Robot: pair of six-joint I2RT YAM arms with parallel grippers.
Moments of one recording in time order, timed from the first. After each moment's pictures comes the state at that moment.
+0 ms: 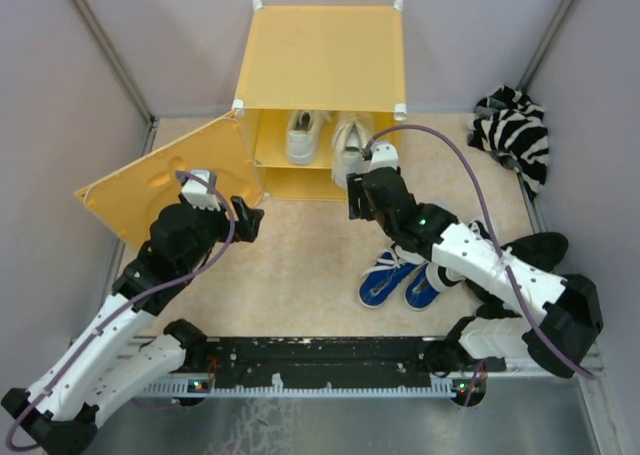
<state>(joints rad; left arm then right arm) -0.60 0.69 0.77 -0.34 -0.23 -0.32 0.79 1.21 1.08 -0.38 0.43 0.32</state>
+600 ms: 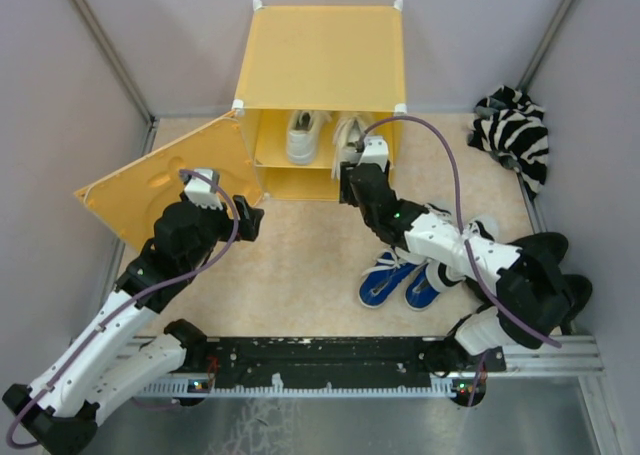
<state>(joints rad) -0.60 0.71 0.77 -0.34 -0.25 -0.31 0.75 1.42 0.99 -0.01 0.54 0.34</state>
